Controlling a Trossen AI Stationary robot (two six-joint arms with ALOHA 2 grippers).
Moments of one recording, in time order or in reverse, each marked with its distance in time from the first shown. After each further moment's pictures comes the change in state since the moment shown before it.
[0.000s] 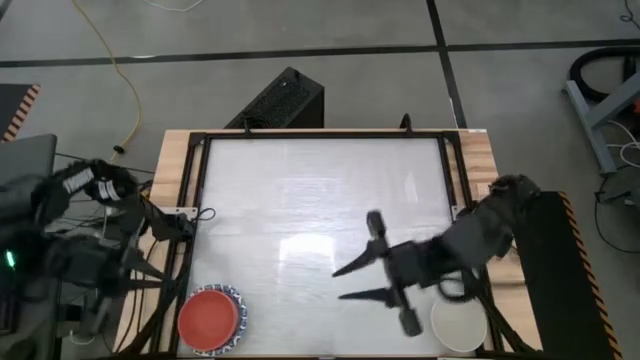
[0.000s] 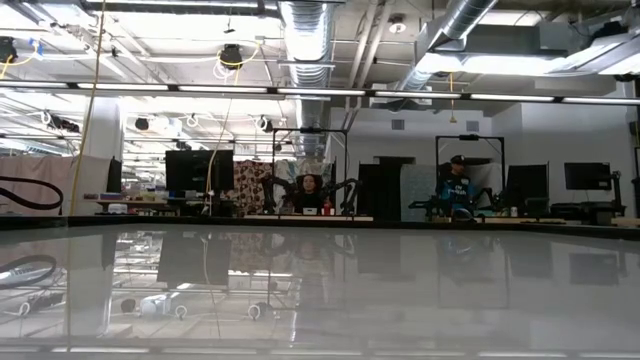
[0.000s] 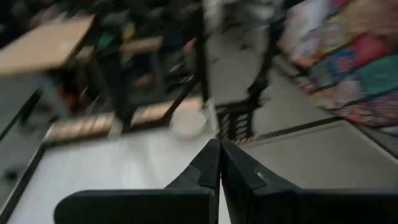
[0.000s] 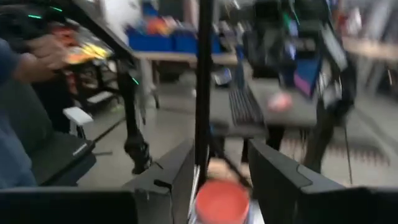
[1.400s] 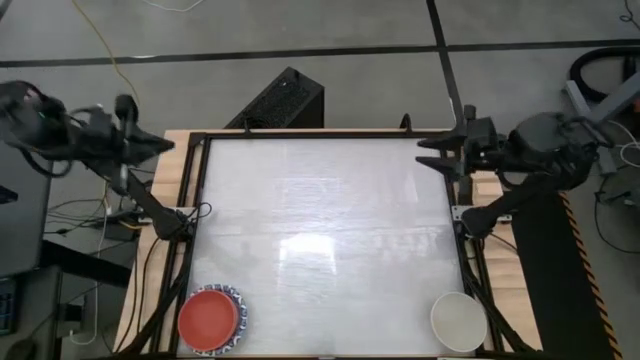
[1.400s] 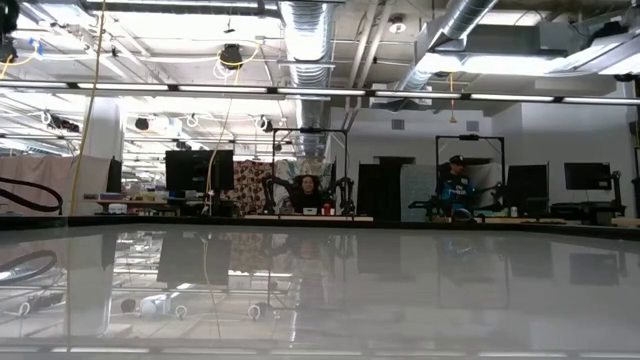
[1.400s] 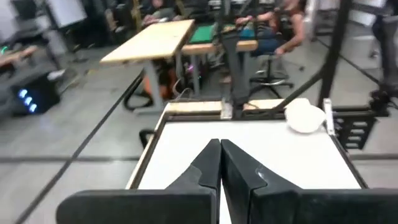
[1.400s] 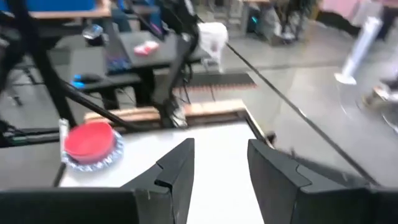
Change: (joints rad) left arm 0.421 -0.633 -0.416 -0.058 0.051 0.226; right arm -0.273 -0.602 -0.335 -0.492 0.192 0.136
